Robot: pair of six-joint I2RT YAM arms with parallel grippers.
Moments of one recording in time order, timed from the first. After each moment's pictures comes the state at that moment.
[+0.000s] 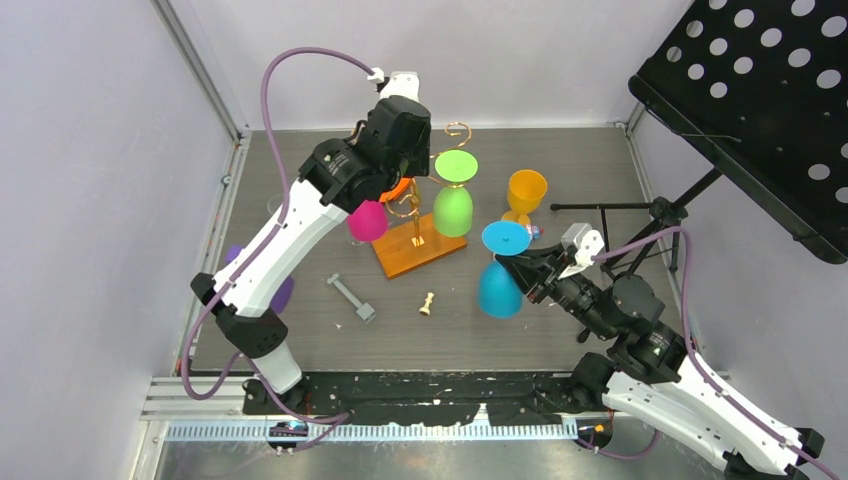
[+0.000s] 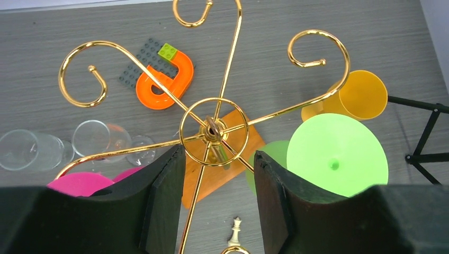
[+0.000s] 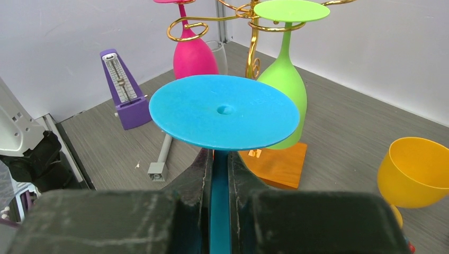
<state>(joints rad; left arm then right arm) -0.83 1.69 2.13 -1.01 -0.54 -0.43 0.87 0.43 0.63 -0.08 0.06 0.08</state>
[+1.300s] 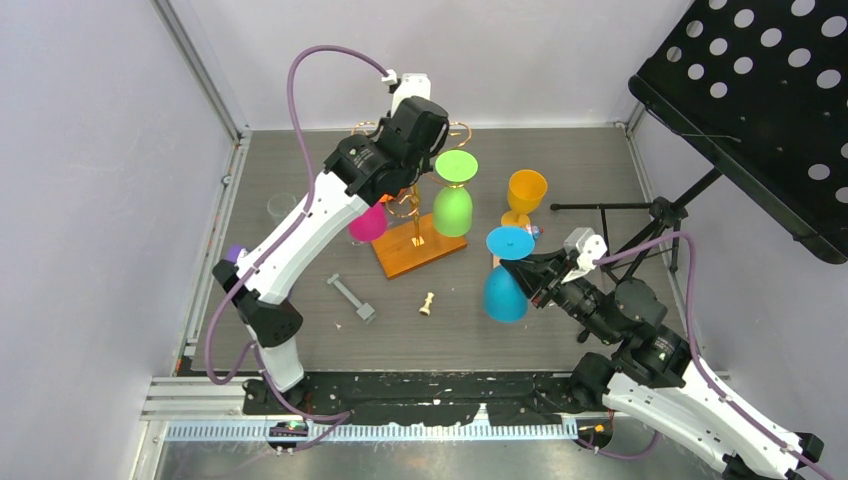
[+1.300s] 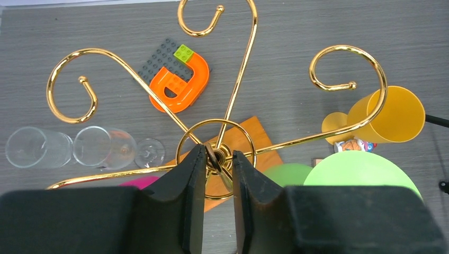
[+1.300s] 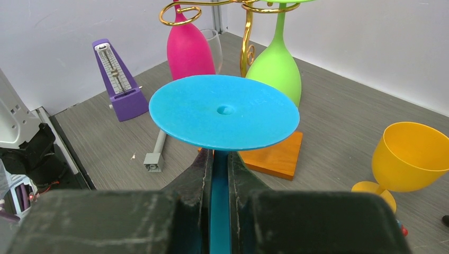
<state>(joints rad) -0.83 1.79 2.16 -1.00 -0.63 -0.45 0.87 0.38 0.62 -0.15 0.08 0.08</state>
